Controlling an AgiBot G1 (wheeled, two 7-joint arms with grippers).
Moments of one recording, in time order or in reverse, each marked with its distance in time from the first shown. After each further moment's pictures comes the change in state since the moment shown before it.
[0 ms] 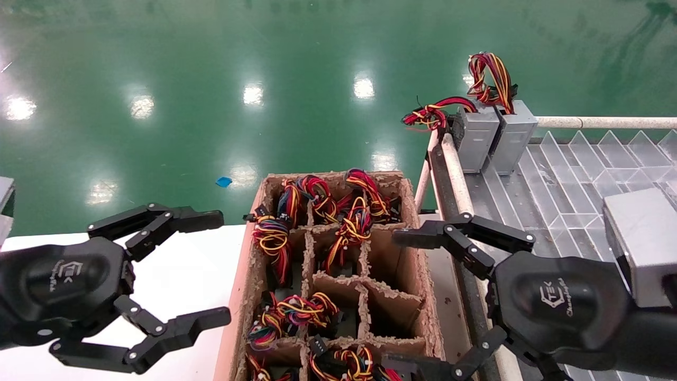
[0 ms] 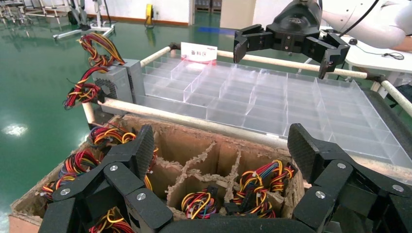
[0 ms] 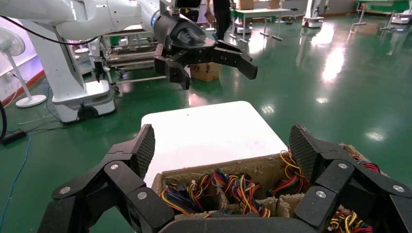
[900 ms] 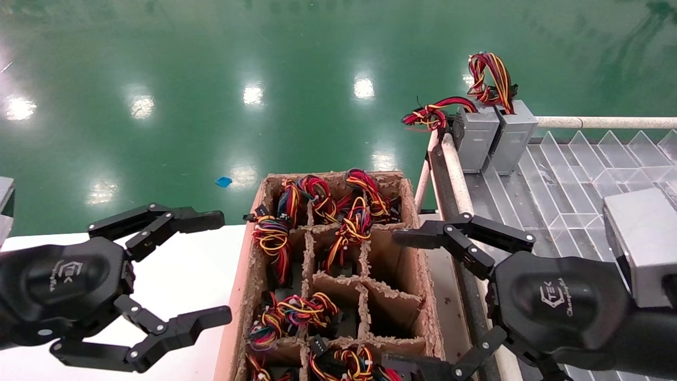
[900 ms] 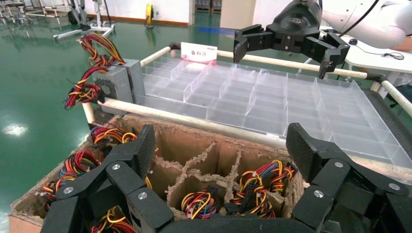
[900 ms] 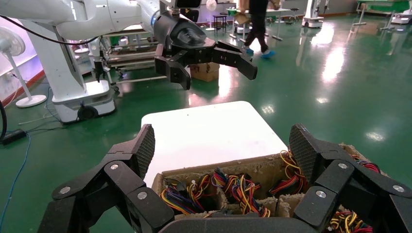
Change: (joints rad) left arm 0.000 0.000 0.000 0.000 0.000 0.000 0.000; right arm -0.001 -0.004 -0.002 -0.004 -0.009 0.009 -0.003
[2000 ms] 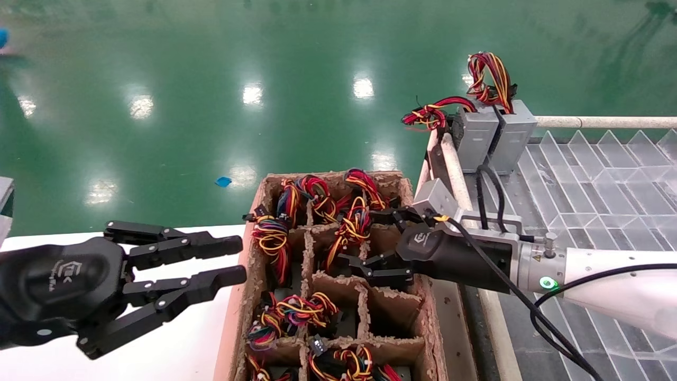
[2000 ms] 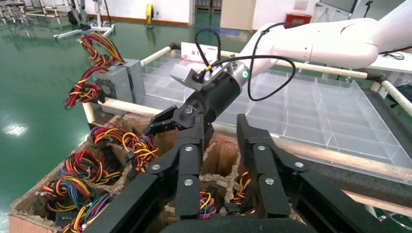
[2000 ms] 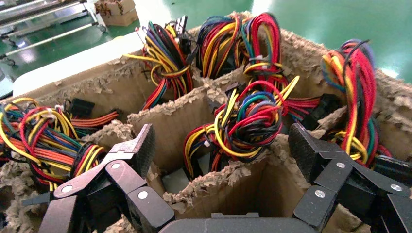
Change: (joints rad) left arm 0.000 0.000 0.000 0.000 0.000 0.000 0.000; right arm 0.179 -0.345 -0.201 -0.448 -0.423 0.306 -0.059
